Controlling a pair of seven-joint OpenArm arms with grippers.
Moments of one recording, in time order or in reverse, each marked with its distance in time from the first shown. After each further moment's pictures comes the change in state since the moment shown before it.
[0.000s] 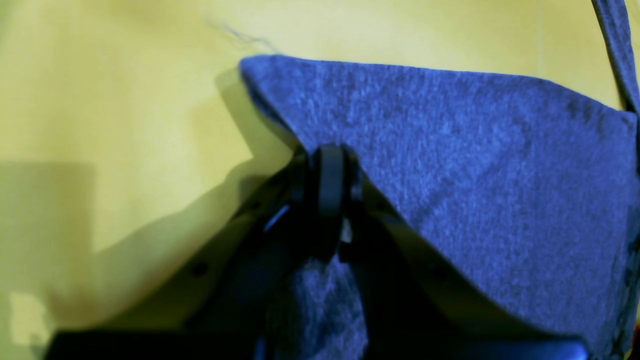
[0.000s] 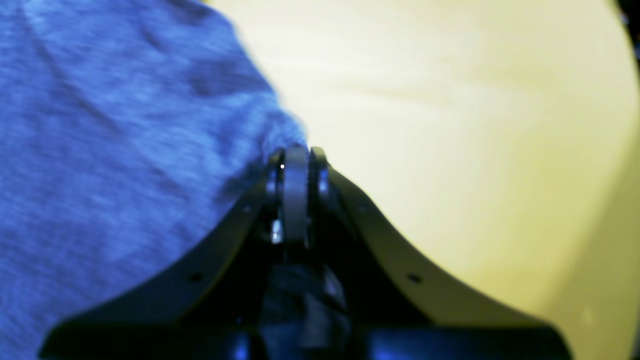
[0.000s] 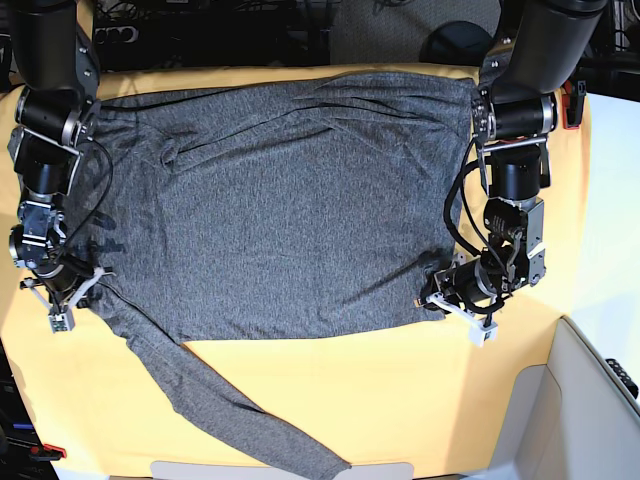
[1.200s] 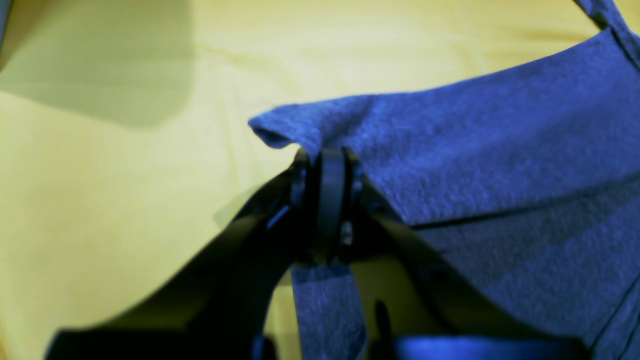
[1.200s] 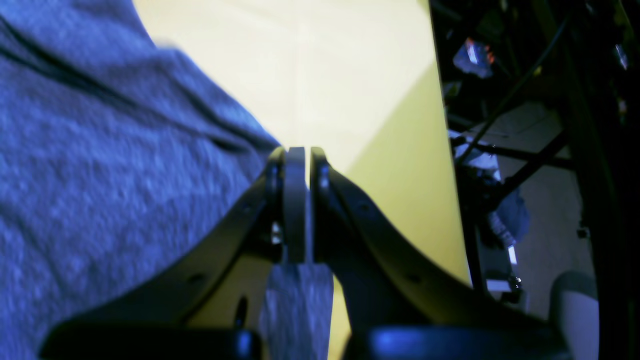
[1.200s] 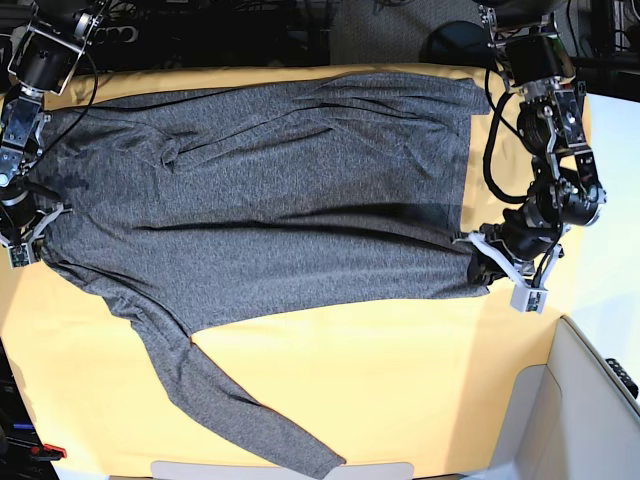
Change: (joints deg) left arm 26.8 -3.2 -5.4 59.8 -0.2 -0.3 17.7; right arm -28.7 0.4 12.3 36.9 0.6 0.7 0.0
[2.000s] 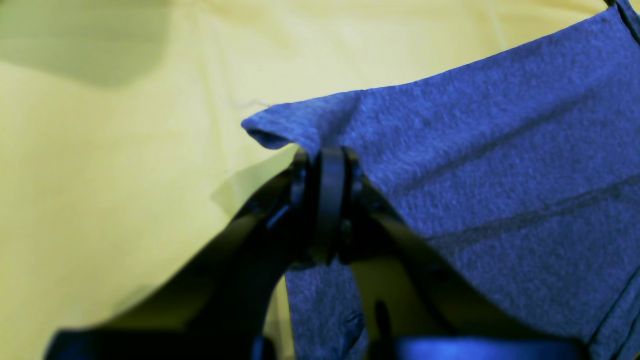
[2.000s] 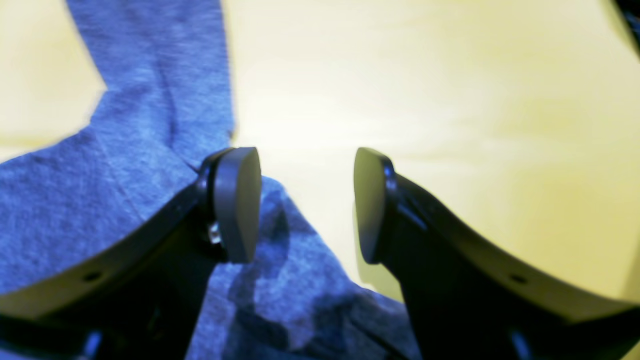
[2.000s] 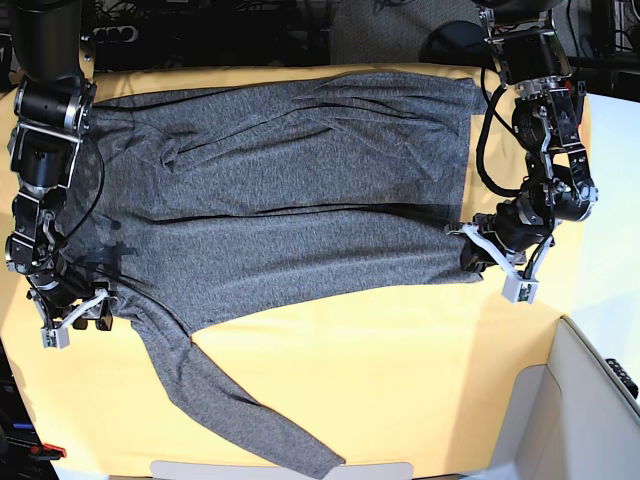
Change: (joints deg) left arm 0.4 0.5 0.5 -3.4 0.0 -0.3 0.1; right arm 26.5 0.2 -19.8 -28.8 28.1 -0.1 -9.2
